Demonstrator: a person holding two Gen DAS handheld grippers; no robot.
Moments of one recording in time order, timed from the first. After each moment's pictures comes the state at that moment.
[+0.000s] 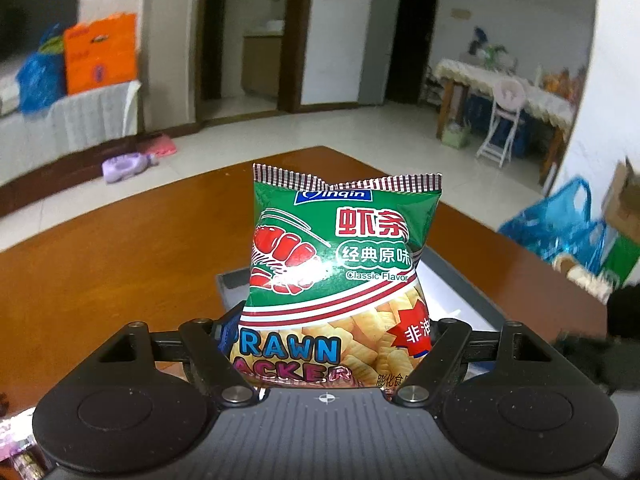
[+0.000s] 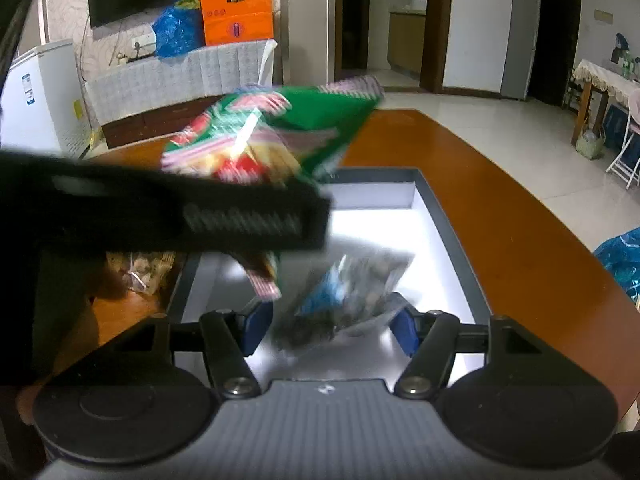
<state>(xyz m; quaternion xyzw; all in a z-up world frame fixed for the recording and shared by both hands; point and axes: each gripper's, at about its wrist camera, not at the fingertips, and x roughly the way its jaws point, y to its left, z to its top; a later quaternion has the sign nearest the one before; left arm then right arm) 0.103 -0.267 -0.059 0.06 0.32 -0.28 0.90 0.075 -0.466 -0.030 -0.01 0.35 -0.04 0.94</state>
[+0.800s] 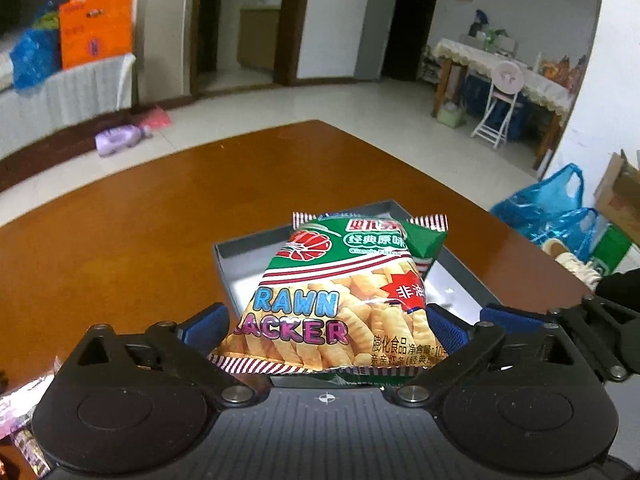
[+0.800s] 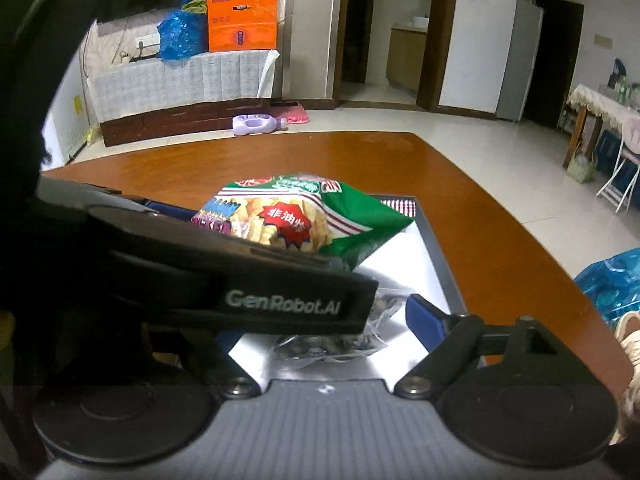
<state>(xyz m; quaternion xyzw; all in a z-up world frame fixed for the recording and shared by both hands) 0.097 -0.251 -0.045 0.04 0.37 -0.29 0.88 0.068 -0.448 -0.014 -0.05 0.33 -0.05 0.94</state>
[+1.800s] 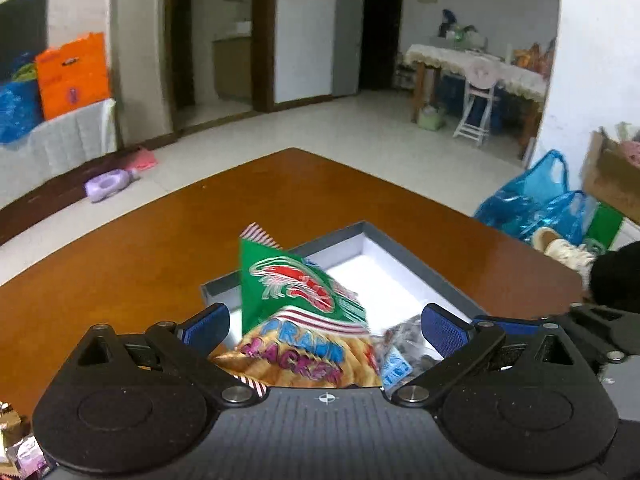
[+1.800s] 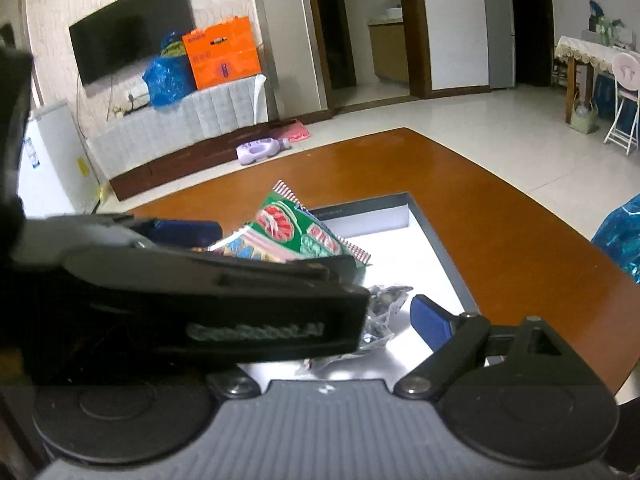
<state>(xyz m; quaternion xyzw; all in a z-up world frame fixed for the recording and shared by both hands) 0.077 -0.271 -0.021 0.09 0.32 -0.31 0.89 0.048 -0.467 0.006 0.07 0.31 -0.04 0.95</state>
